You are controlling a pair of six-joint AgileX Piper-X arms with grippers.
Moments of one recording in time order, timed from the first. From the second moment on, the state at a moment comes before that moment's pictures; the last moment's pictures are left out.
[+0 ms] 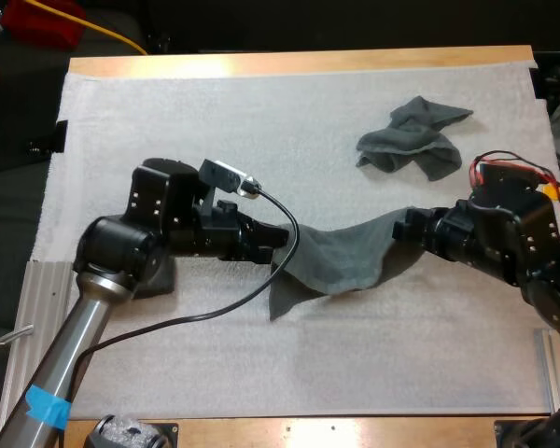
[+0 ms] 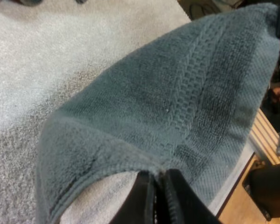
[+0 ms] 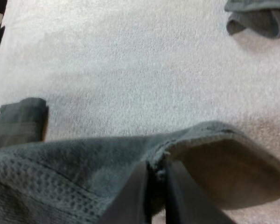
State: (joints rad) left arm -0.33 1.16 -1.09 0.91 0.73 -1.87; right arm 0.55 1.02 -1.08 0.88 -0.06 -1.30
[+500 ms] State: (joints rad) left arm -0.37 1.08 -1.12 1.09 0.73 -1.84; right arm 0.55 0.91 -1.09 1.03 -0.10 -1.30
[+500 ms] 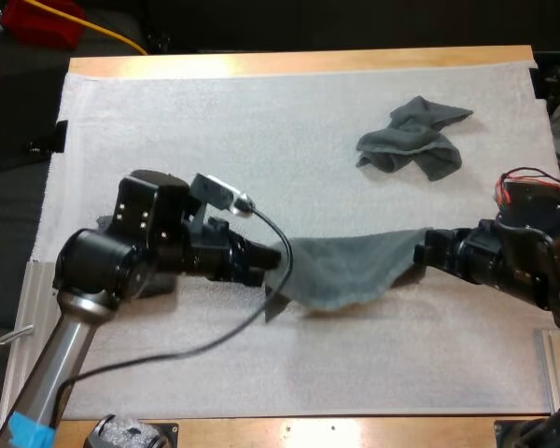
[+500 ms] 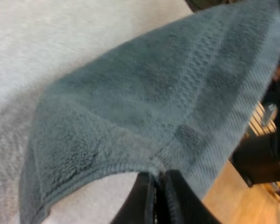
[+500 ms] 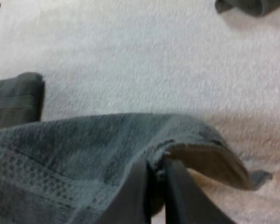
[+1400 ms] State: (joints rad) left arm -0.60 1.04 -1.12 1.28 0.31 -1.82; right arm 0.55 0.86 -1.07 1.21 -0.19 -1.33
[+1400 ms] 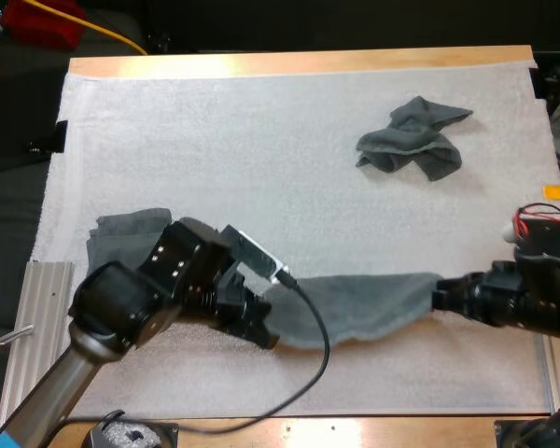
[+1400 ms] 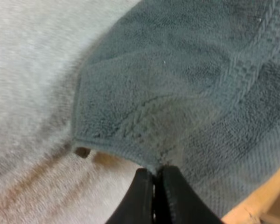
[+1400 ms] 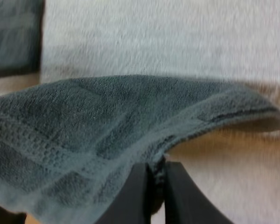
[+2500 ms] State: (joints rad) left arm -0.16 1.68 -1.12 0.95 0.87 -2.03; right arm 0.37 1.46 -1.05 0.63 -0.37 -0.96
